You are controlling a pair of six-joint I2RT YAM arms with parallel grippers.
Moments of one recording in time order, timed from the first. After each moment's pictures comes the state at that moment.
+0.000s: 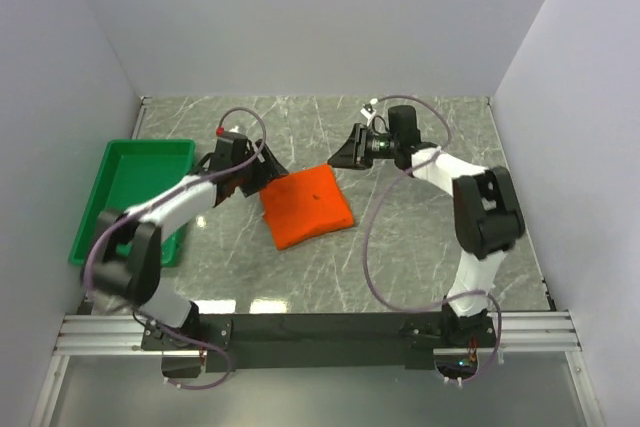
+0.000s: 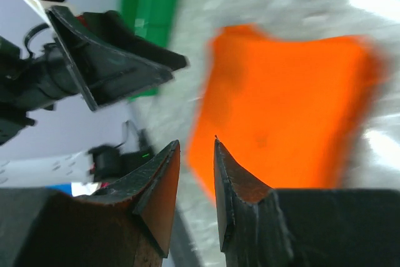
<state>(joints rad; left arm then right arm) -0.32 1.62 0.96 -0.10 0.15 -0.81 0.27 1.95 1.27 0.06 -0.90 0.65</state>
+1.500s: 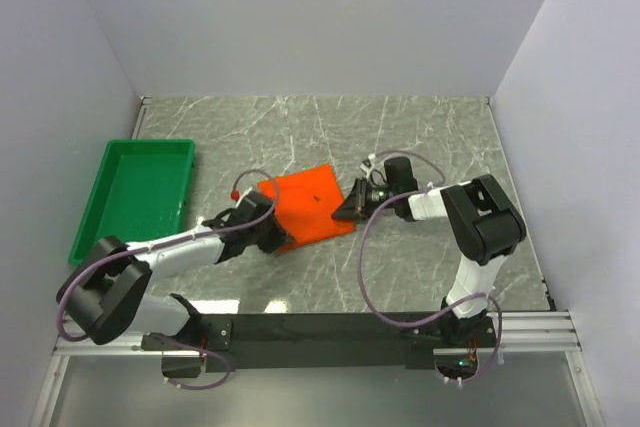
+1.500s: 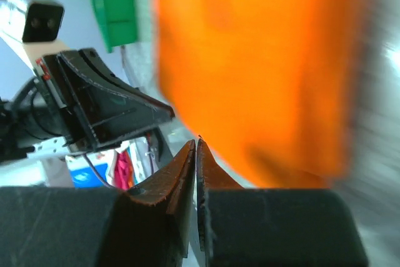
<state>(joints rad) -0.67 1.31 0.58 -0.07 0.02 -1.23 0.37 1.79 0.77 0.36 -0.89 0.80</state>
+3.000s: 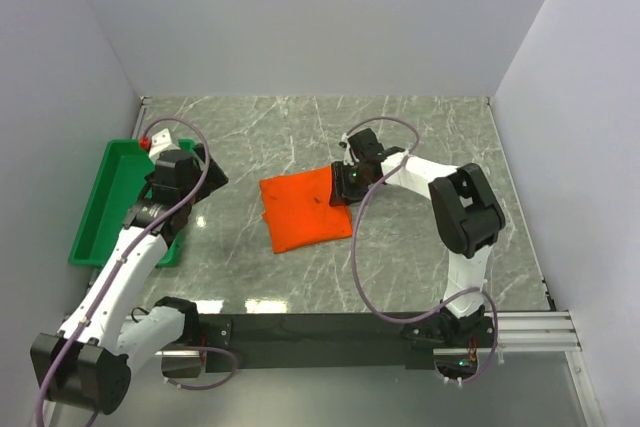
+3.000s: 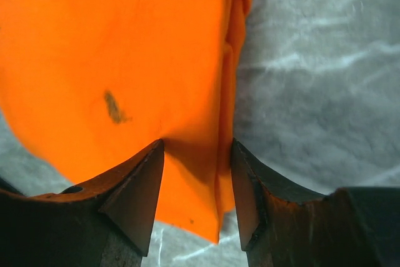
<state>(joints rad) -0.22 0.97 0.84 -0.46 -0.30 -0.65 0.48 1.91 1.25 -0.41 -0.32 0.37</state>
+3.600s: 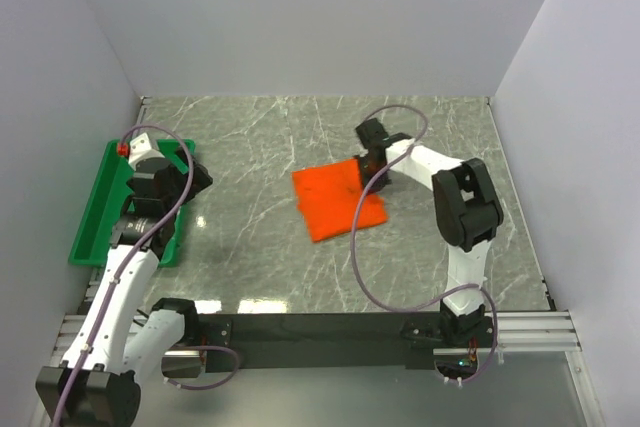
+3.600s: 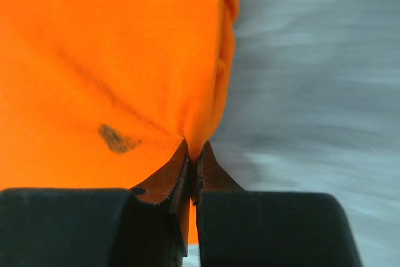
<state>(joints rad) -0.09 0.84 0.78 -0.42 -0.26 -0.58 0.44 1.97 1.39 -0.62 0.01 0.26</state>
